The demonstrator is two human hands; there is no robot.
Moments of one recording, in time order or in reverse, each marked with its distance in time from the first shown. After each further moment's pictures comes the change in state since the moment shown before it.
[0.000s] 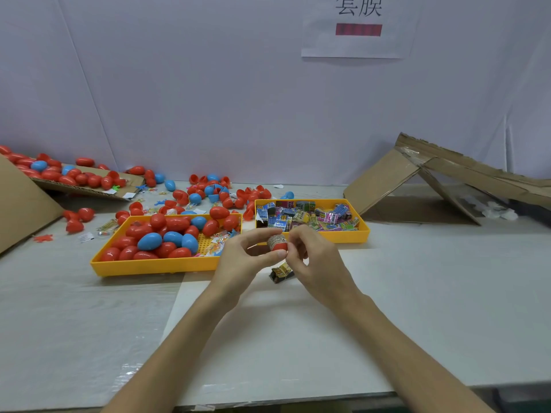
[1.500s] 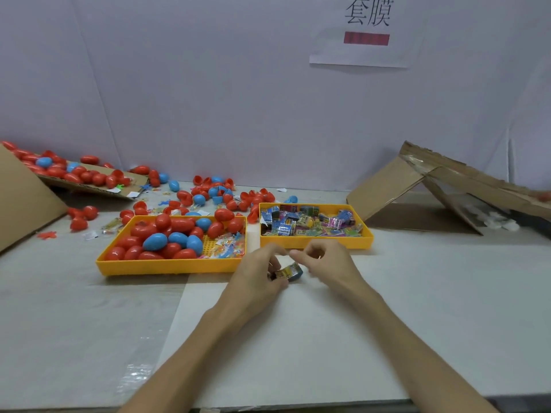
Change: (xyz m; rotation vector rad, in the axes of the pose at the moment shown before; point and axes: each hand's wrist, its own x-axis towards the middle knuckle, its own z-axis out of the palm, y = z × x) left_hand -0.001 -0.024 0.001 0.712 -0.086 0.136; right_hand 0.012 0.034 -0.006 0.030 -0.238 0.605
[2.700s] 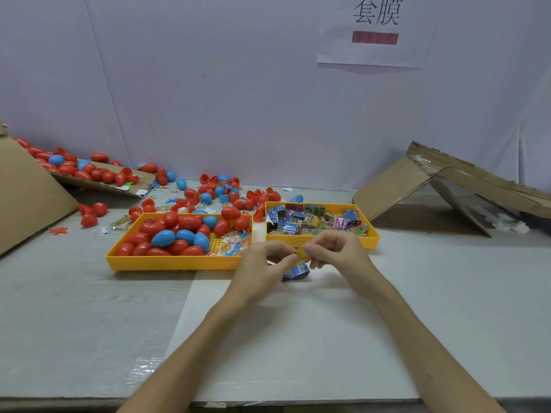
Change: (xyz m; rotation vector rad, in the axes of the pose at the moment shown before) left_hand 0.003 0.016 -0.007 -0.275 0.053 -0.029; right_hand -0.008 -0.009 -0.020 0.494 -0.160 -0.178
